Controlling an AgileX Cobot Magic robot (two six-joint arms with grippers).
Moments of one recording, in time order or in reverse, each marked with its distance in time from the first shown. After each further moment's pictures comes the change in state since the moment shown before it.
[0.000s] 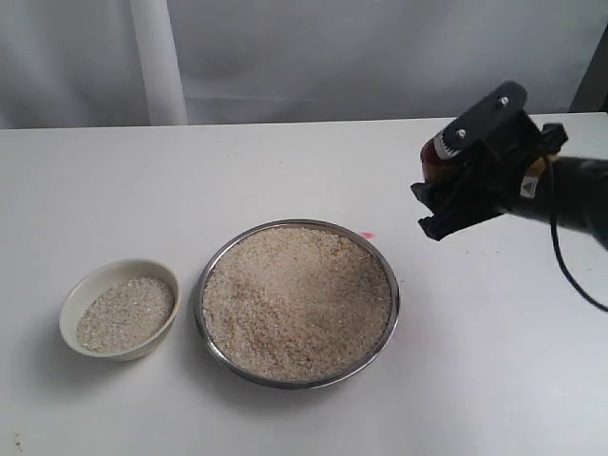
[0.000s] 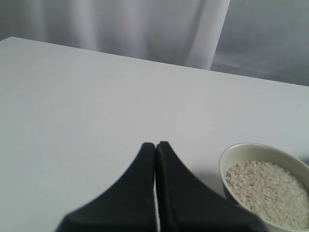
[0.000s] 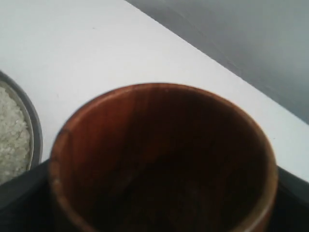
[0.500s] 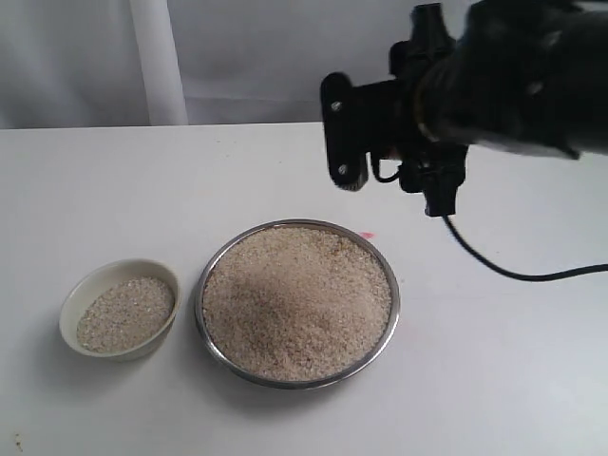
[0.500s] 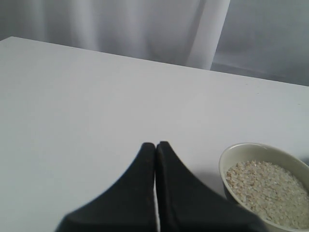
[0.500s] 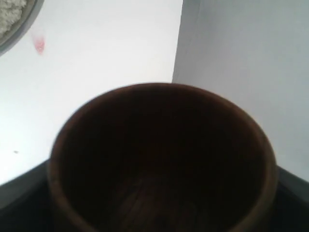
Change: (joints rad) left arm 0.000 0.000 0.000 0.000 0.000 0.000; right arm 0.421 0.001 -0.427 -0.721 0.936 -0.164
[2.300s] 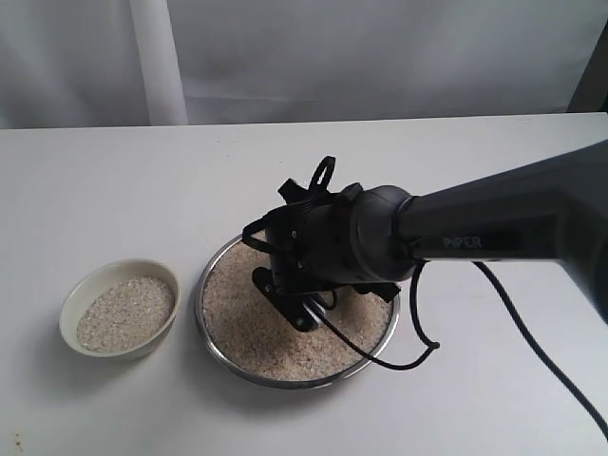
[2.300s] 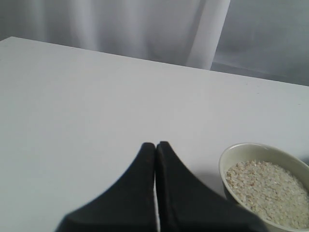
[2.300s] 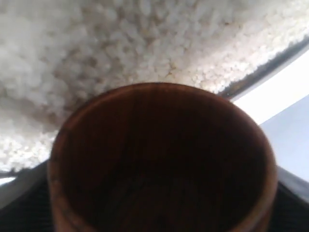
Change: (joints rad) left arm 0.000 0.000 0.000 0.000 0.000 0.000; right arm 0.157 0.503 -0.127 -0.166 0.141 -0.224
